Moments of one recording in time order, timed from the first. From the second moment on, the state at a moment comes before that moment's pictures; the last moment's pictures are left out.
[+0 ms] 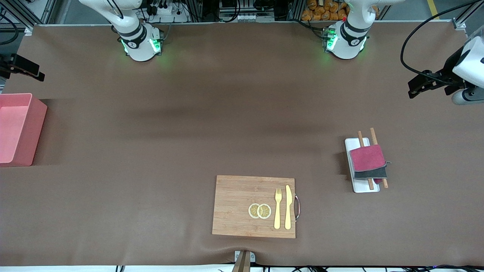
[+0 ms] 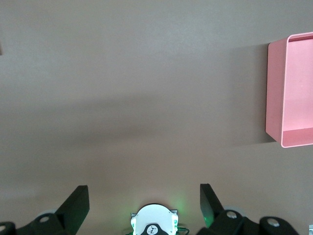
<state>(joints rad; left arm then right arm) -0.01 0.00 -0.10 -1.52 0.06 1.49 -0.16 -0.10 -0.03 0.01 -1.48 -0.01 1.30 0.00</state>
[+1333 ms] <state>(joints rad) 0.03 0.34 -0.09 -1.54 0.06 1.78 -0.16 -0.10 -0.02 0.01 -1.48 0.00 1.30 0.00</state>
